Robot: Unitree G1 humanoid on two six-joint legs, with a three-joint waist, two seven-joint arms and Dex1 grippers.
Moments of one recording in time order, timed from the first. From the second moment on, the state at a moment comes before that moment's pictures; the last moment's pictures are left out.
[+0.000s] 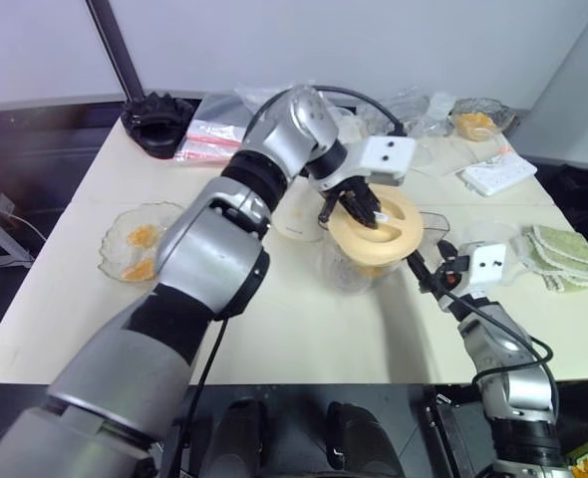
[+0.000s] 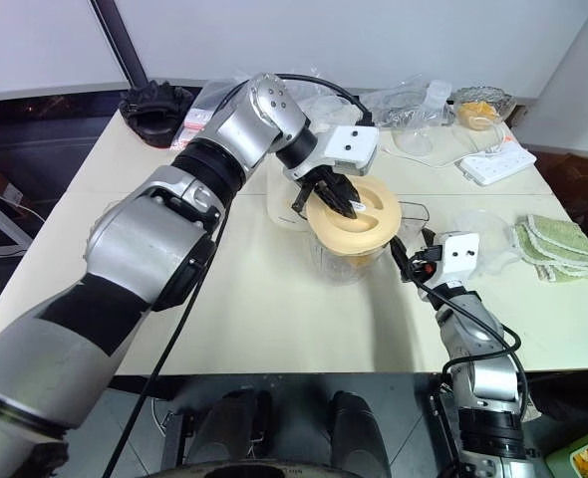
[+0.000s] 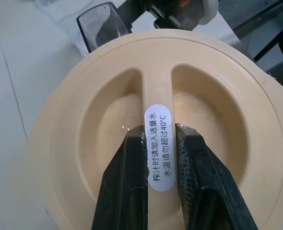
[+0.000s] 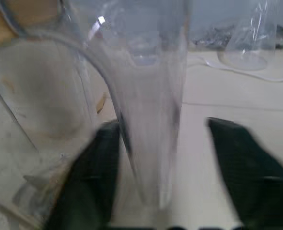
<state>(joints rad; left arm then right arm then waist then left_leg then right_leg) -1.63 0.01 -0.30 1.30 0.30 -0.10 -1.49 -0.07 -0.33 -0.20 -0.10 0.32 0.17 0.35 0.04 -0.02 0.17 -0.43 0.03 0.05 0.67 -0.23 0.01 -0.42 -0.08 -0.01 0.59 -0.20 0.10</state>
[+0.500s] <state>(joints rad) -1.60 -0.02 -0.26 1.29 0.29 0.04 -1.37 -0.08 -0.32 -0.20 -0.08 0.31 0.19 0.31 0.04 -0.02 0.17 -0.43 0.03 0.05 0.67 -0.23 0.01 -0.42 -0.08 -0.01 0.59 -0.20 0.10</state>
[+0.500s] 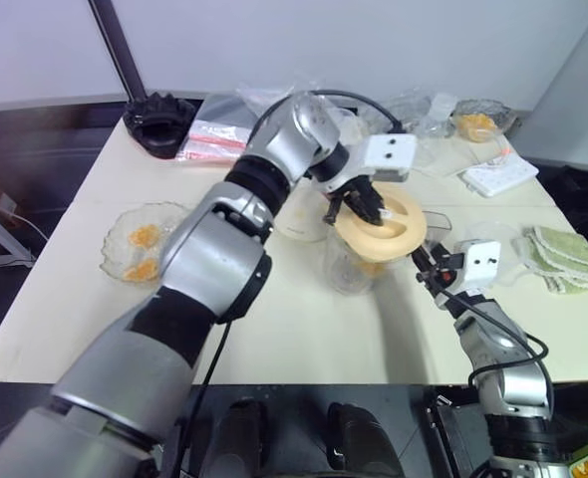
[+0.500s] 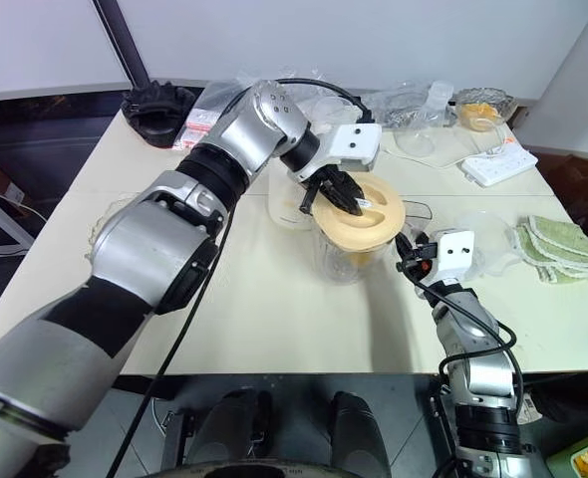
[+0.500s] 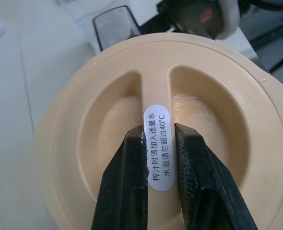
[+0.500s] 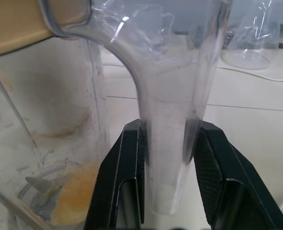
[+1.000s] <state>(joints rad) -1.51 -0.08 -0.22 1.17 0.24 0.32 -1.21 -0.08 -0.31 -0.22 -0.05 0.29 0.21 0.28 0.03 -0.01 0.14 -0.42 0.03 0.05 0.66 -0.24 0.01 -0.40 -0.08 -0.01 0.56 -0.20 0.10</state>
